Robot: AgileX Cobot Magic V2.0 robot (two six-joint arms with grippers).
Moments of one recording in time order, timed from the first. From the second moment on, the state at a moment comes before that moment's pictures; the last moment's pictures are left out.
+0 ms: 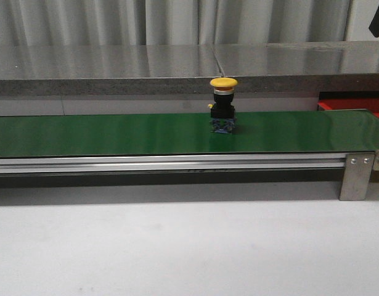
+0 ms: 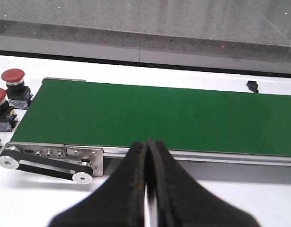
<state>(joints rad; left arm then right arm) -0.09 0.39 -0.41 0.08 0.42 -0.20 -0.23 1.65 -1.46 0.43 0.90 -0.50</state>
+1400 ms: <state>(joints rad) -0.09 0.39 -0.41 0.08 0.42 -0.20 0.12 1.80 -1.39 0.45 0.68 -0.66</state>
